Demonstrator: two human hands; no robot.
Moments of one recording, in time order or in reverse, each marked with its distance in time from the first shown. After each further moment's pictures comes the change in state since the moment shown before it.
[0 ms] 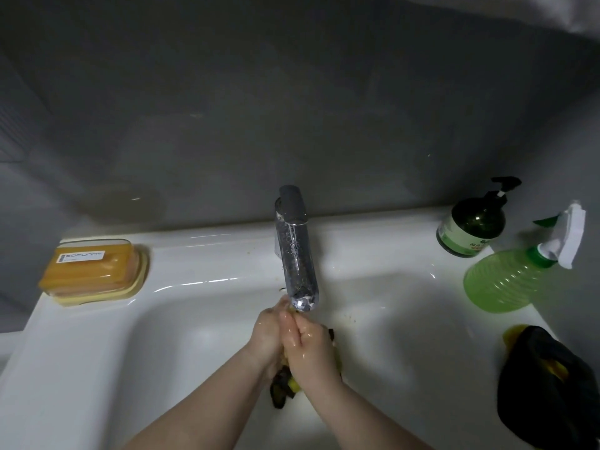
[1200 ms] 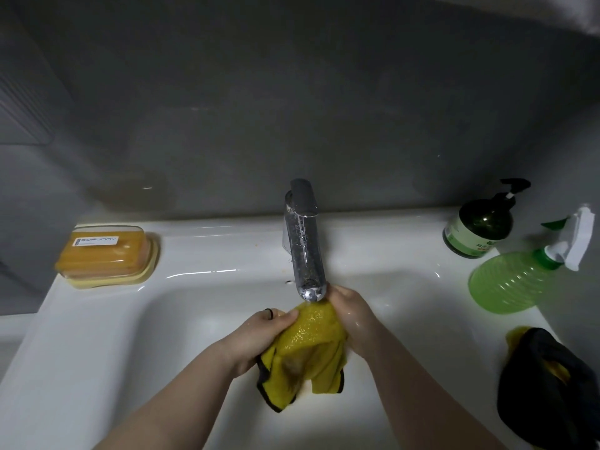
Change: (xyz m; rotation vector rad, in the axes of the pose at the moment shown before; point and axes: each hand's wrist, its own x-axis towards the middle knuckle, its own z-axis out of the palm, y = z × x) left_hand 0.013 -0.009 -0.048 0.220 -0.275 -0.027; right_hand 0.038 0.000 -0.045 0.323 -0.238 0.288
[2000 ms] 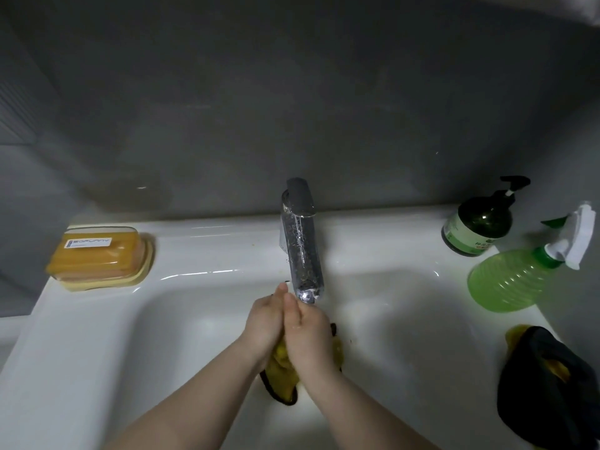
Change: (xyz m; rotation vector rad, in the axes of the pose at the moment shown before) left_hand 0.000 0.020 0.034 -0.098 0.338 0.167; right_hand -0.019 0.016 0.060 -0.261 0.311 -0.189
